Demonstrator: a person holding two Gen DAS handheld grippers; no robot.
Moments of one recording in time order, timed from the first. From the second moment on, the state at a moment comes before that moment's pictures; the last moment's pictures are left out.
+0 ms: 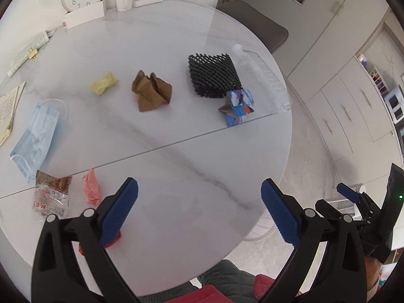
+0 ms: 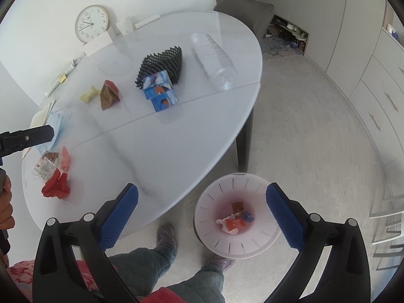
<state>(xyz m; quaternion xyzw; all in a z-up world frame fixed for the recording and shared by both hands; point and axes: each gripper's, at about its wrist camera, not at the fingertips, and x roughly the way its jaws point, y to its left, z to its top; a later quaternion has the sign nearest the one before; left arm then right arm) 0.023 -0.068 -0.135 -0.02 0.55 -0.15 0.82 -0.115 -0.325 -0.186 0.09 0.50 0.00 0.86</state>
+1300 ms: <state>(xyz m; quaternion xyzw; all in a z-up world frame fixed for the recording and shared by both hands) 0.213 -0.060 -0.235 -0.05 0.57 -0.04 0.82 0.058 -0.269 -0.231 0.05 0.52 0.03 0.85</state>
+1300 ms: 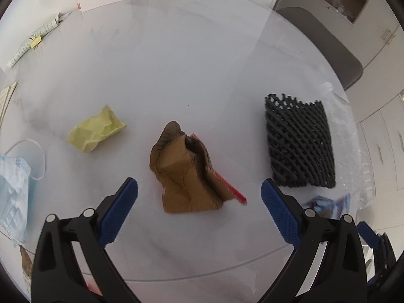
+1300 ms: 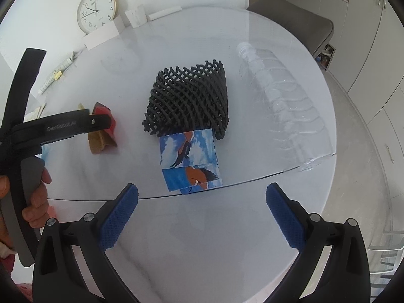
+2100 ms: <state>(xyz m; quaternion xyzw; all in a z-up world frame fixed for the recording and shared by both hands) 0.228 -0.049 -0.247 -0.02 0.59 -0.02 0.81 0.095 -0.262 -0.256 0.04 0.53 0.05 0.84</state>
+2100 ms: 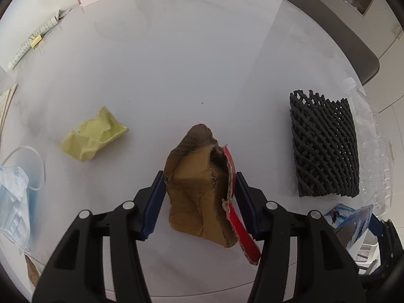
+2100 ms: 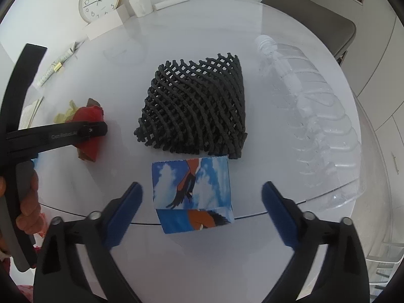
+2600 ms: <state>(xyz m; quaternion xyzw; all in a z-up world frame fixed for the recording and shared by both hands) 0.180 -0.069 -0.184 0.02 0.55 -0.08 0.83 0.071 -0.268 -0.233 0.06 0.52 0.07 0.85</state>
